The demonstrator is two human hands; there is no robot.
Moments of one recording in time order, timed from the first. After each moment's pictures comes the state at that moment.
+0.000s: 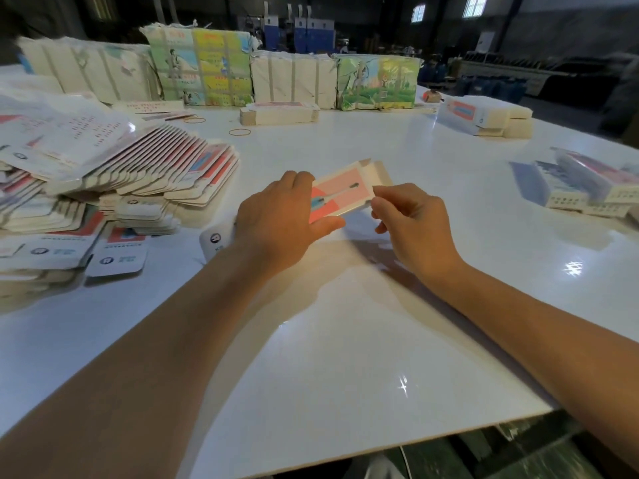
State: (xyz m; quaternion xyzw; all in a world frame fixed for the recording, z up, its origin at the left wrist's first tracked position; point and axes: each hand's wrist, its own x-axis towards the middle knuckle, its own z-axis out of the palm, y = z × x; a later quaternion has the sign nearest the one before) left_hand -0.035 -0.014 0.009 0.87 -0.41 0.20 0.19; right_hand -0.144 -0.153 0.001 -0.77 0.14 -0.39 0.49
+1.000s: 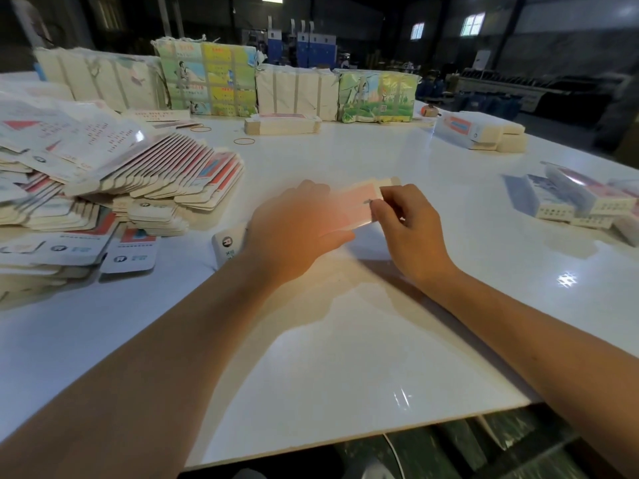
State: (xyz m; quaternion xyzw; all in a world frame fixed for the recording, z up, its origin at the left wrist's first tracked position) left_hand -0.046 -0.010 0.007 0.82 -0.46 0.27 0.19; right_hand -0.148 -0.150 0.004 -0.84 0.12 -0.42 0.33
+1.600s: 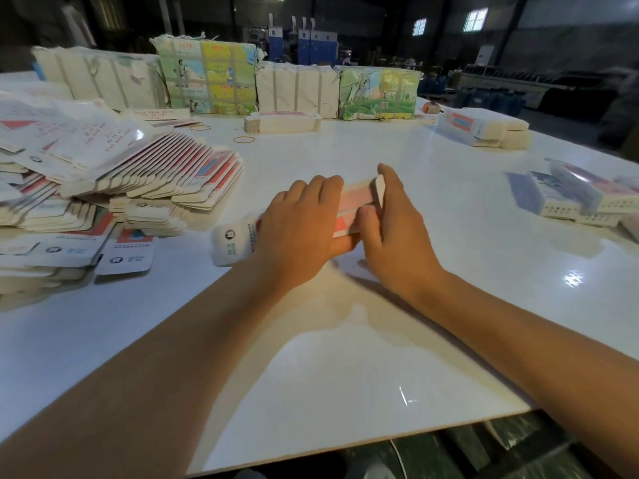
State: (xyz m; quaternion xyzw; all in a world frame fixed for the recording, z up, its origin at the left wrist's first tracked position) left_hand -0.067 -0.015 0.014 0.80 -0.48 0.31 0.20; right_hand -0.152 -0.131 -0.002 -0.88 0.09 -0.37 0.28
